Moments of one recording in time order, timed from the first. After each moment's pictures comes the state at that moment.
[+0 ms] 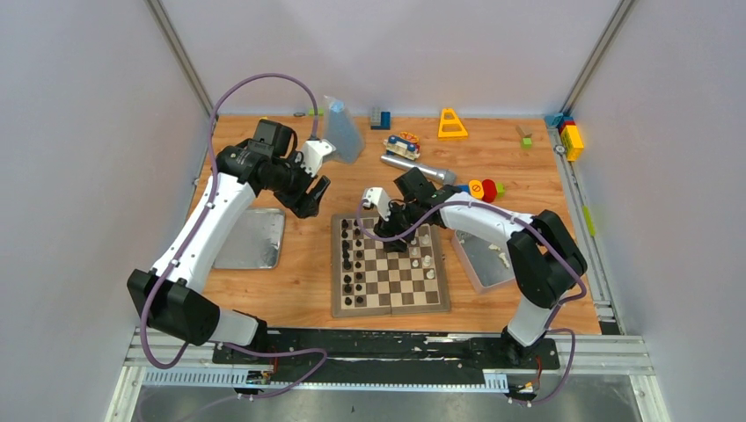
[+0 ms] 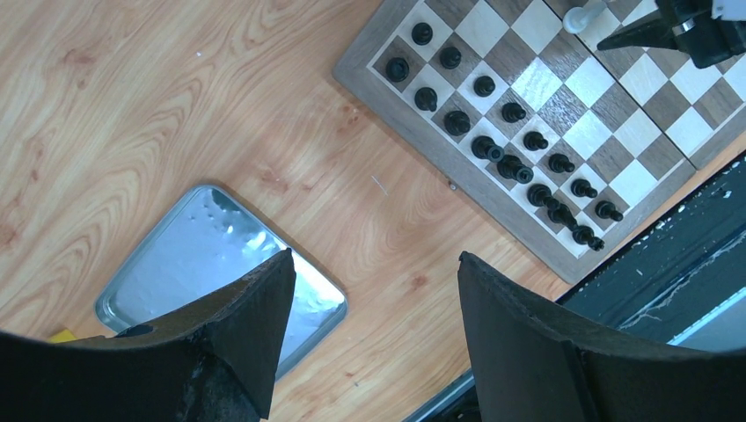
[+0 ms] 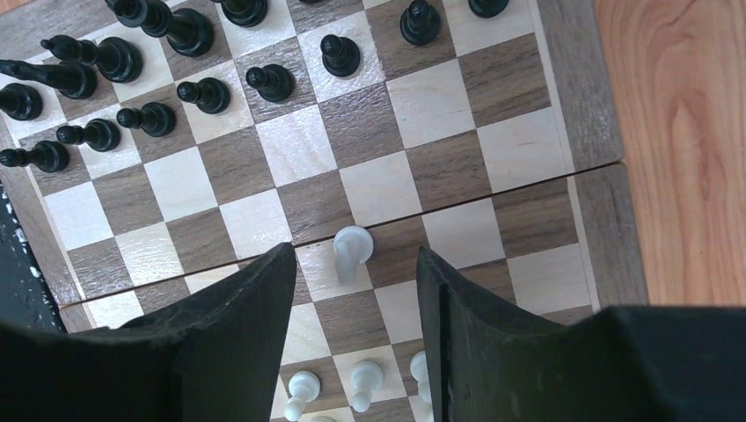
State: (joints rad) left arm -0.33 1.39 1.47 -1.11 0.28 0.39; right arm 0.68 1.74 1.17 -0.46 -0.49 -0.49
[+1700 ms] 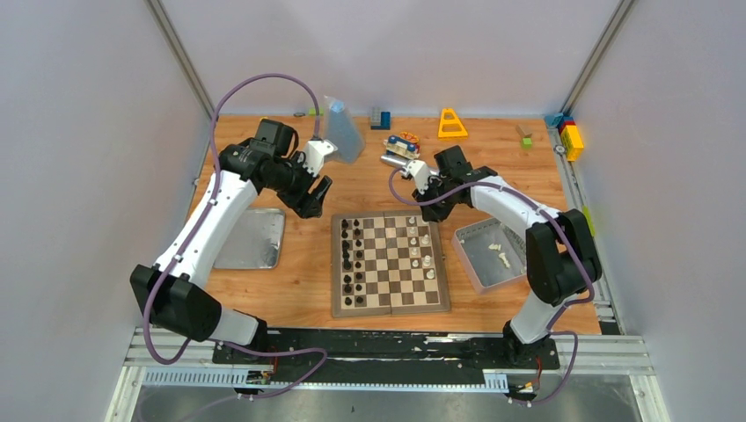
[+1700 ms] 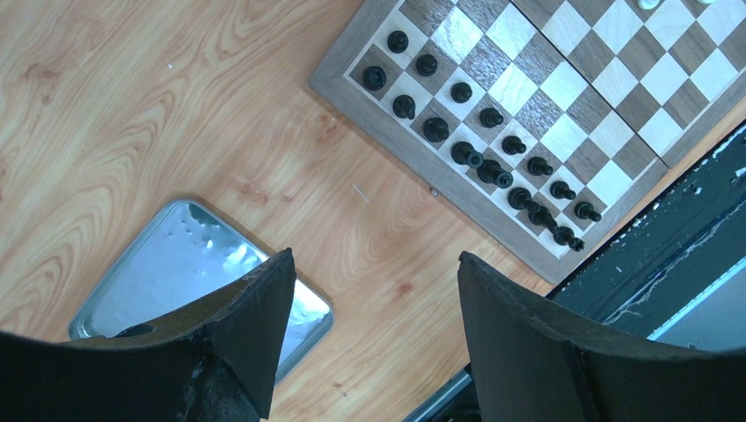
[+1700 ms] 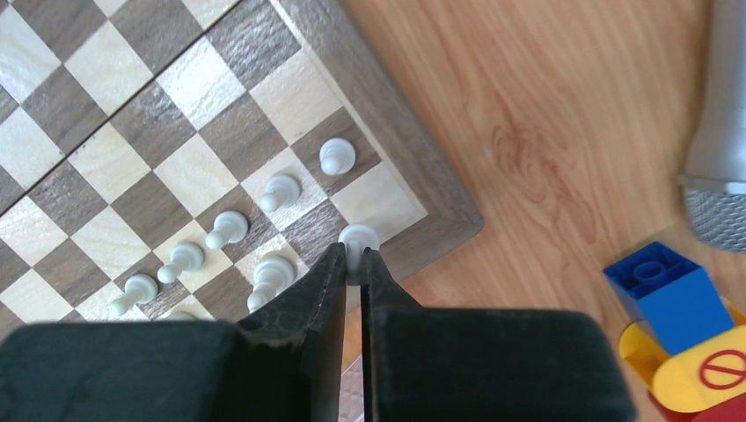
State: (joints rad) left arm -0.32 1.41 1.46 -1.10 0.34 0.40; right arm 0.42 1.70 1.22 -0.56 -0.34 -0.49
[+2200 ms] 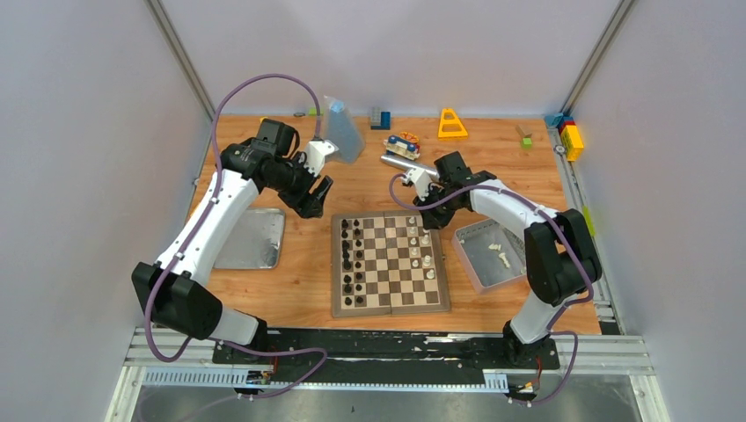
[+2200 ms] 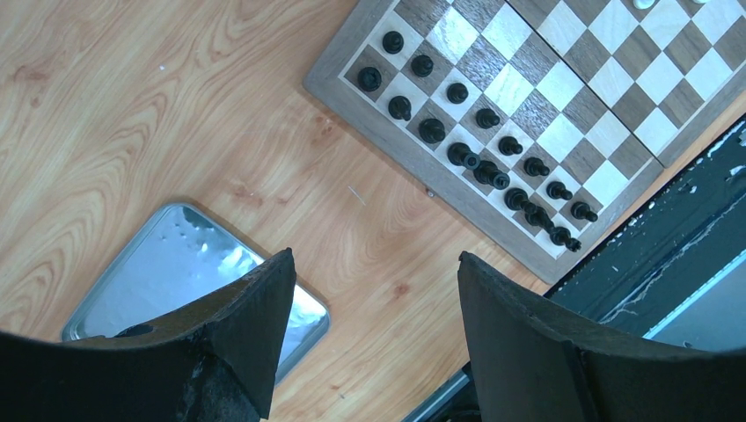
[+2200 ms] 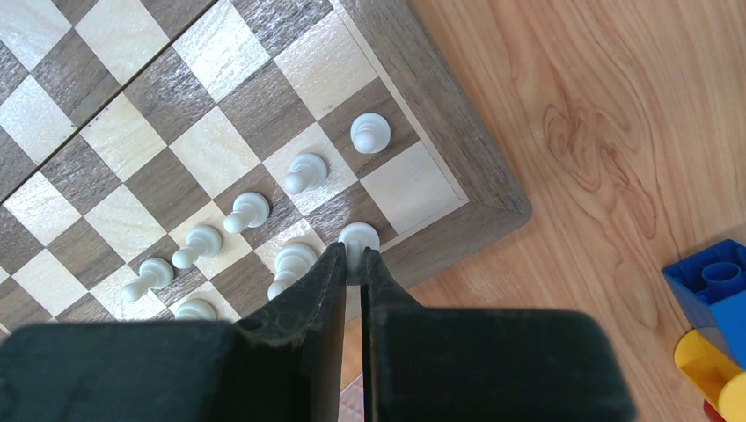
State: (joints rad) left arm -0.32 1.43 1.46 -1.10 0.35 0.39; right arm 0.43 1.71 1.16 -0.57 -0.37 -0.49
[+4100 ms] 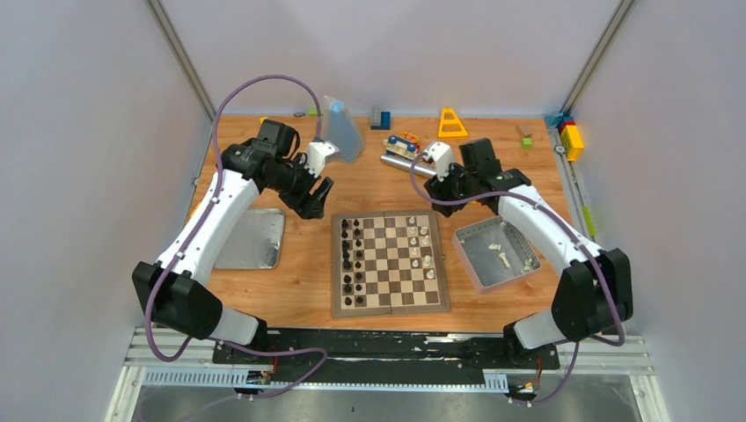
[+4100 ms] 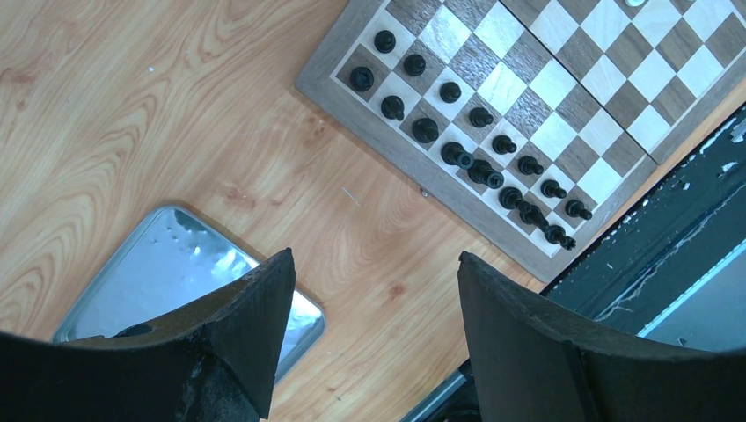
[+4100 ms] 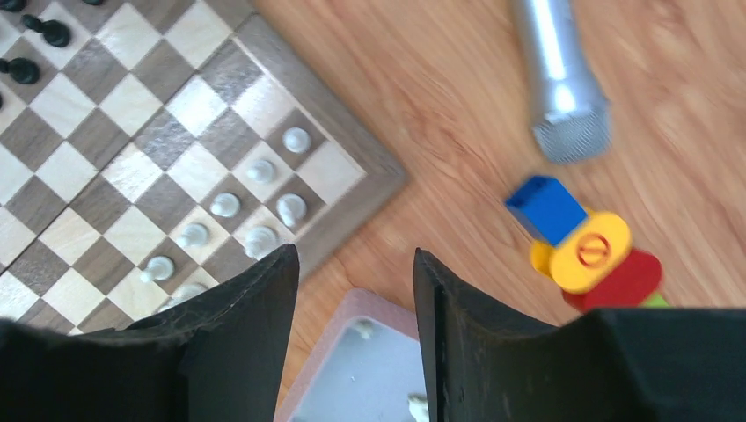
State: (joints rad) left arm -0.32 1.43 1.46 -1.10 0.37 0.40; right arm 0.40 1.50 1.18 -0.57 -0.29 -0.42
